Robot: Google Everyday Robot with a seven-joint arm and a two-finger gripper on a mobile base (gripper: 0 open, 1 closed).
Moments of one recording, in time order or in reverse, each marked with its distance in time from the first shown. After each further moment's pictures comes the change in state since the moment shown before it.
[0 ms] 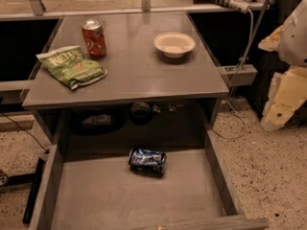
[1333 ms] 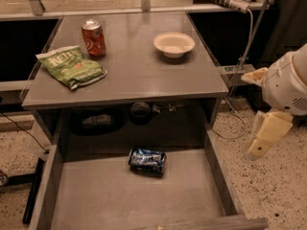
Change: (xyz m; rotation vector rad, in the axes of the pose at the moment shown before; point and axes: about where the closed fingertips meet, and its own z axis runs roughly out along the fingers) arm 0.002 0.028 0.070 -0.030 -0.151 -0.034
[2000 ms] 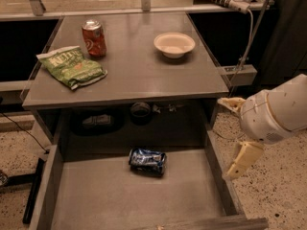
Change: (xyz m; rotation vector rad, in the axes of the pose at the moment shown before) arm -0.003 0.027 0.072 -0.030 -0.165 -0.078
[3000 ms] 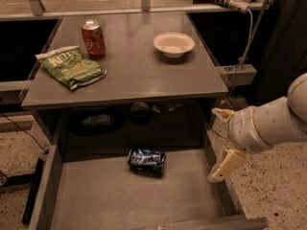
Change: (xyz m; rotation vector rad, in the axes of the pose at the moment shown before) arm 0.017 -0.003 0.050 0.031 -0.059 0.072
